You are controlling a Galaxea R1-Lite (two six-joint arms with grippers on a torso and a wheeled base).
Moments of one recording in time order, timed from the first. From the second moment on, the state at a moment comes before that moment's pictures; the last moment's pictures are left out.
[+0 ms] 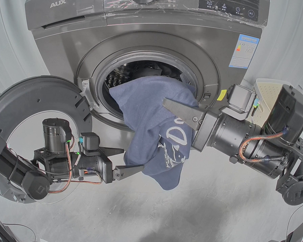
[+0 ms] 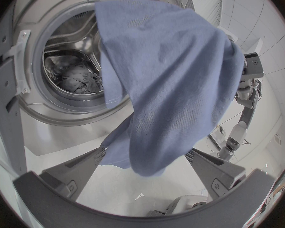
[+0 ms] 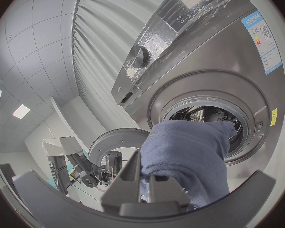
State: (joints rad) left arm -0.41 1.79 -0.59 -0.86 -0.57 -0.05; right arm 0.85 1.65 -0.76 -1.08 0.07 0.35
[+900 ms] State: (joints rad) left arm -0.45 1.80 -0.54 -1.06 -0.63 -0.06; right arm 0.86 1.63 -0.74 -1.09 0.04 0.35
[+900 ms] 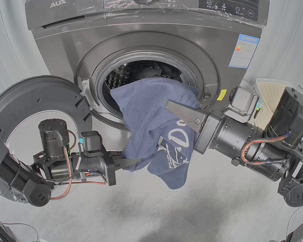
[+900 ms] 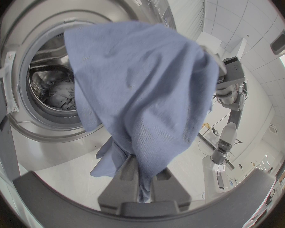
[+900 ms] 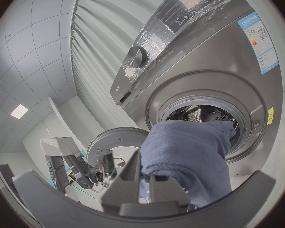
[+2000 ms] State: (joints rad) left arm -0.53 1.46 -0.62 -1.13 -0.45 -0.34; right arm 0.82 1.68 -0.54 -1.09 0.06 0.22
